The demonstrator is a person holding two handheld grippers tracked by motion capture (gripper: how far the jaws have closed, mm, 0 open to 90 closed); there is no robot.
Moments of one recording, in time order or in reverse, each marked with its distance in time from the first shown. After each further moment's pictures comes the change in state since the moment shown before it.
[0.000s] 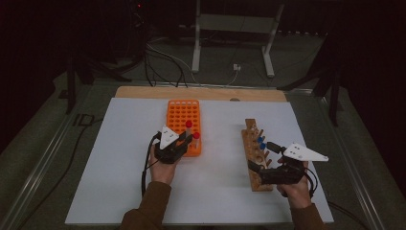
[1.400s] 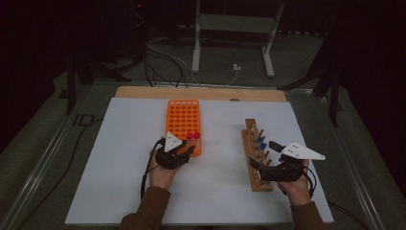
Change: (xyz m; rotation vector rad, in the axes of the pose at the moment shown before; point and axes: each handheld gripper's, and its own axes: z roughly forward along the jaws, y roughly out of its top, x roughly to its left) left arm 0.000 -0.023 0.006 0.152 -0.031 -0.007; right arm -0.012 -0.008 0.007 0.042 -0.081 -0.019
